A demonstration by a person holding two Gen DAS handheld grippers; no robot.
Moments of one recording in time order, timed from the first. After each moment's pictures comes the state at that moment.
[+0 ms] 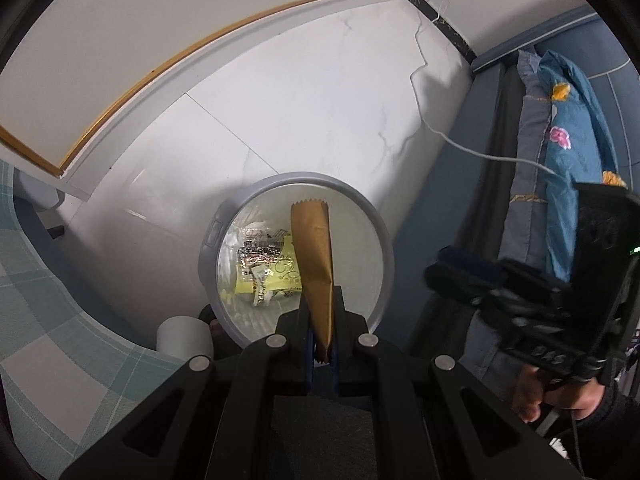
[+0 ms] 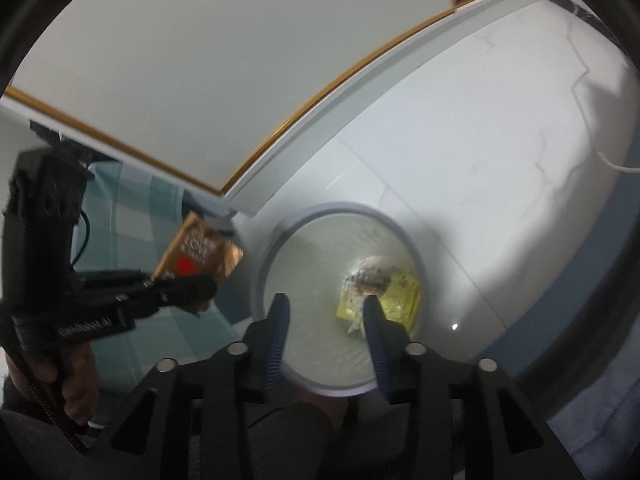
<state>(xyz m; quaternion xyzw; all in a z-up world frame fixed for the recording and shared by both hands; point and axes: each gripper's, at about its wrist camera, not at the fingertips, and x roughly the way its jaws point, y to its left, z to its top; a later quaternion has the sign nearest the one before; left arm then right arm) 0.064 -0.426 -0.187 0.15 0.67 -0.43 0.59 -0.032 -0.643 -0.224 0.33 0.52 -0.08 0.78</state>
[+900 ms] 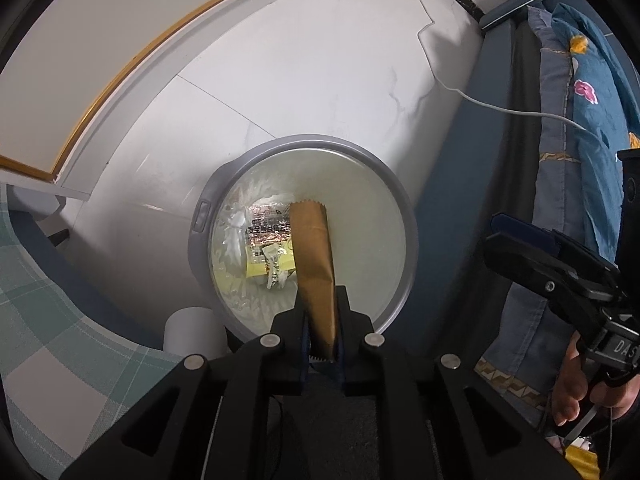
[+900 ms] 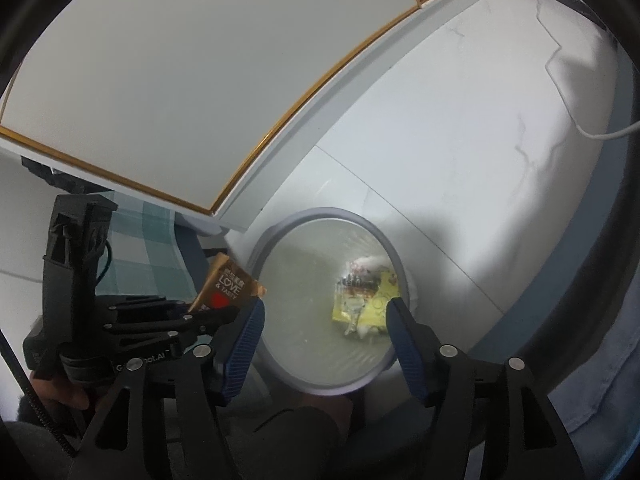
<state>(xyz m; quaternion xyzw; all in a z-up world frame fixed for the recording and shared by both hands) 0.049 -0.440 -0.212 0.22 0.68 -0.42 0.56 -0.043 -0.652 -0.228 0.37 0.51 -0.10 0.77</state>
